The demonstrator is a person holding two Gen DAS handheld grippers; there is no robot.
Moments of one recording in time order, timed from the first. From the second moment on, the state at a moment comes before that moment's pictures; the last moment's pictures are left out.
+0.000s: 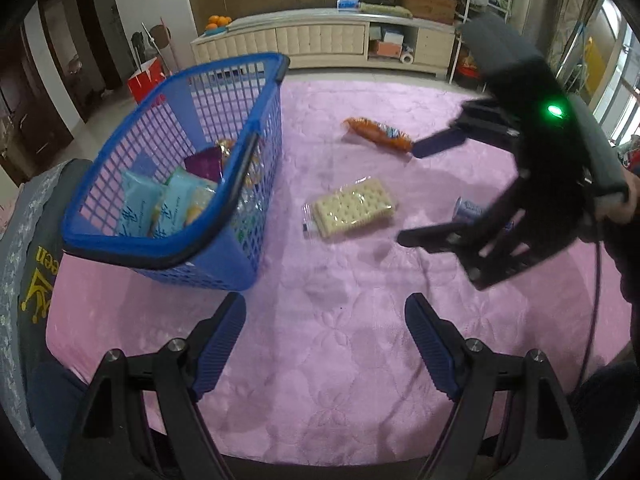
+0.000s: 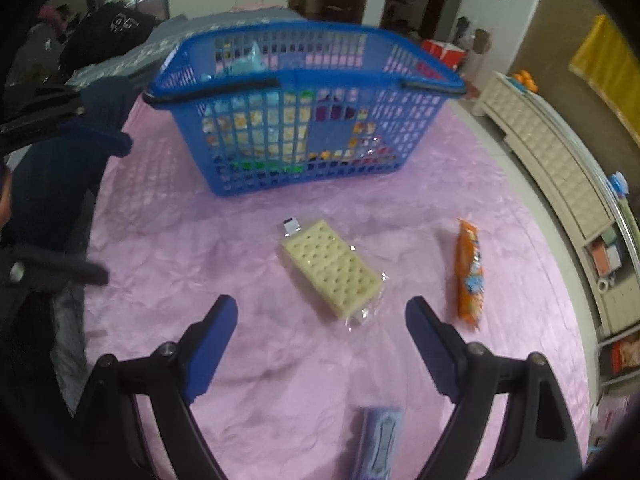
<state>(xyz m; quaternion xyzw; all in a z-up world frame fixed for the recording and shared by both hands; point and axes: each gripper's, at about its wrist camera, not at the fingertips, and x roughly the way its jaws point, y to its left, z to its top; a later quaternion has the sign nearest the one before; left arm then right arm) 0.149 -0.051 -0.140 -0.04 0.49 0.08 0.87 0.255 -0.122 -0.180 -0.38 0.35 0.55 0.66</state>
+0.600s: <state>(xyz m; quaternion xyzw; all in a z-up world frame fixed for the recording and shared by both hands) 0.169 -0.049 -0.156 0.00 0.50 0.11 0.86 0.274 -0.069 -0.238 -0.44 0.36 0.59 0.58</state>
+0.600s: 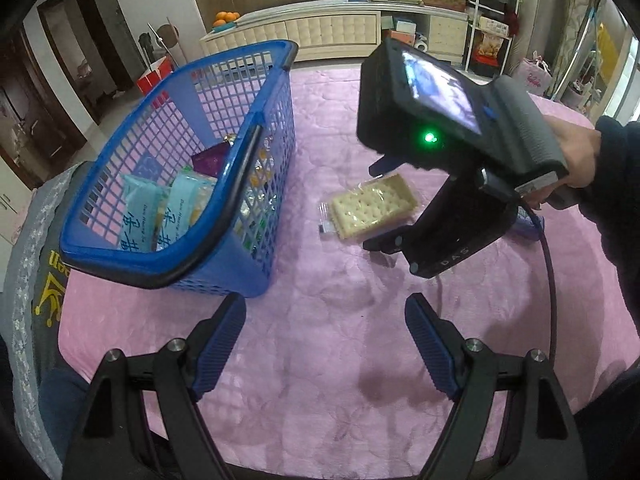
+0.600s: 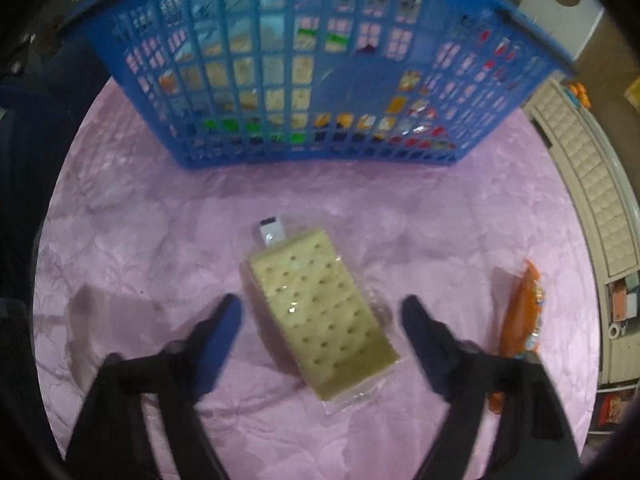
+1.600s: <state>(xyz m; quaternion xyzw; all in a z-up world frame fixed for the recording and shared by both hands) 0.234 -0.074 -0.110 0.04 0.45 0.07 0.89 0.296 -0.222 -0.133 -0.18 0.40 0.31 0.84</state>
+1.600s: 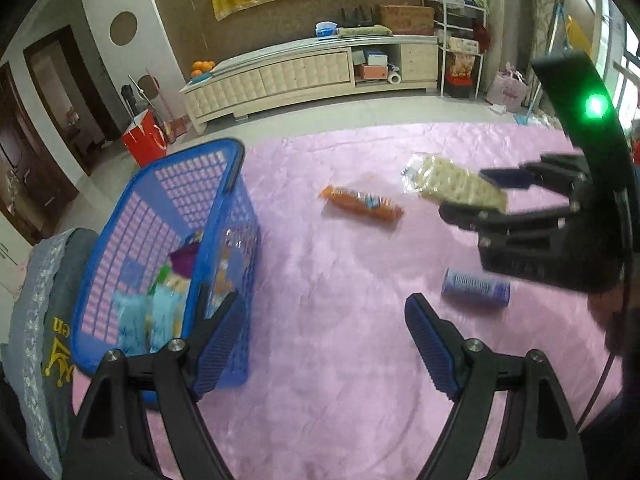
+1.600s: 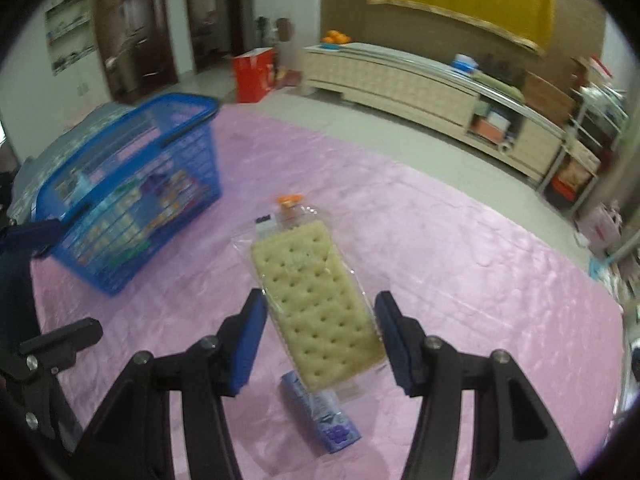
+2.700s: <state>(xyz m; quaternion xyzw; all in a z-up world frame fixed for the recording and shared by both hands) 0.435 -0.063 -0.214 -0.12 0.54 0.16 0.82 0.390 -0.244 -0.192 -0.12 0.47 0.18 0.86</state>
